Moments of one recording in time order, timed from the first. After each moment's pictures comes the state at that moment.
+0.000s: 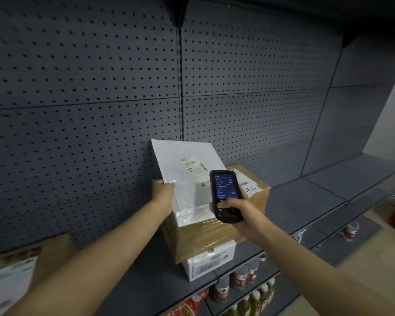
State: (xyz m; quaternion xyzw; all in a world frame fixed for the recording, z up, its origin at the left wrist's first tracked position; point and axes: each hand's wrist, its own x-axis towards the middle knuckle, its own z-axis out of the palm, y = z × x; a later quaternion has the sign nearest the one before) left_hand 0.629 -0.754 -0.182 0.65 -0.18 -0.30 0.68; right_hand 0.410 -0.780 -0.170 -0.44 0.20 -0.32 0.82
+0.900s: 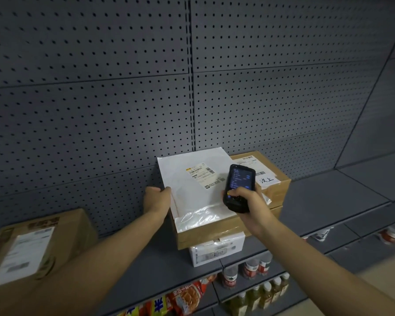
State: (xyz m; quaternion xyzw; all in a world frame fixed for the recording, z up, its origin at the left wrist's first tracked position) left_hand 0.638 -0.738 -0.251 0.81 -0.13 -0.13 0.56; right_hand 0.420 -0.839 -0.220 -0.40 0.26 -0.36 0.80
